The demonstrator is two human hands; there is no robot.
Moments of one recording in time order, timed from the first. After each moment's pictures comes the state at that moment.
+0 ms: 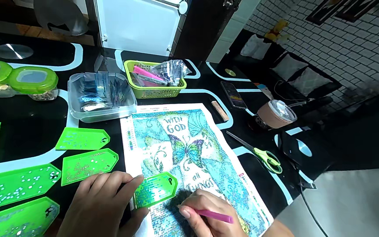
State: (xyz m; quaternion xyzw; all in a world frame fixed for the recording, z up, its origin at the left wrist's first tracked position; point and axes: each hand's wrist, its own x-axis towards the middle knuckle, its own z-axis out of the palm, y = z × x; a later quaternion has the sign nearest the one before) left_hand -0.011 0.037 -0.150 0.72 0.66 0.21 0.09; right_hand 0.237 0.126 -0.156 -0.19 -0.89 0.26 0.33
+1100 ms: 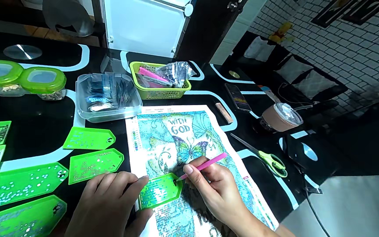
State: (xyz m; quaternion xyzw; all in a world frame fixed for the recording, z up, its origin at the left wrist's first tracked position) left_hand -0.010 0.036 -0.150 0.72 0.66 0.21 0.08; right_hand 0.211 0.168 -0.149 -0.26 -0.81 0.39 0.36
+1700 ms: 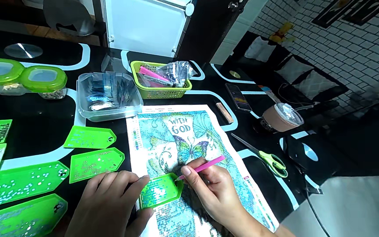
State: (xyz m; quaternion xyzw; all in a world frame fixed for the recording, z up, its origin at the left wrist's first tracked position) left_hand -0.009 0.036 -0.153 0.72 0.66 0.22 0.06; right_hand 0.208 0.167 -0.153 -0.24 -0.82 0.37 0.36
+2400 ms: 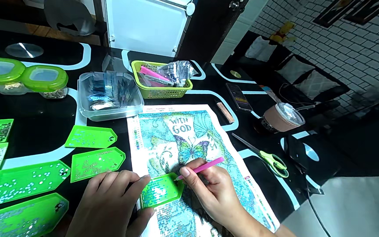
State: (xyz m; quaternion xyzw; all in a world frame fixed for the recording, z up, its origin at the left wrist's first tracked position) left_hand -0.009 0.036 -0.152 0.72 0.66 0.21 0.07; right_hand 0.207 0.167 -0.154 -0.23 -0.83 0.37 0.36
